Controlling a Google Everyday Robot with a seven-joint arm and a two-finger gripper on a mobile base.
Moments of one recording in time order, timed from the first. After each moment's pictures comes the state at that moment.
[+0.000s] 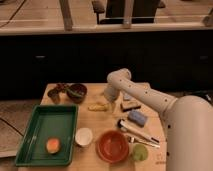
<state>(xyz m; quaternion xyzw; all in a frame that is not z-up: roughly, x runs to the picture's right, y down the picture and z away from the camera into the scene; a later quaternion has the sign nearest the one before) 0.006 0.106 0.912 -0.28 -0.21 -0.16 0.92</state>
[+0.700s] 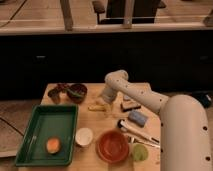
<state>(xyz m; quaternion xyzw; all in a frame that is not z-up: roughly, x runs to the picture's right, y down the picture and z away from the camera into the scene) -0.005 0.115 0.924 -0.30 -0.22 -0.16 0.91</state>
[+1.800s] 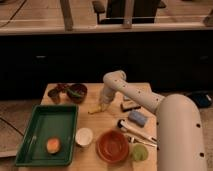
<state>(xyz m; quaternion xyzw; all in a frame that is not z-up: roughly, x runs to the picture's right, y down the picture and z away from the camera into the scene) -0.013 0.118 0.929 -0.31 -0.23 -0.17 0.91</state>
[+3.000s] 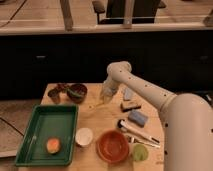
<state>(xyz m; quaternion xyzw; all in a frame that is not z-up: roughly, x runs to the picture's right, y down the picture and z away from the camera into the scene) 0.000 0.060 0.857 -0.28 -0.26 -0.23 0.89</state>
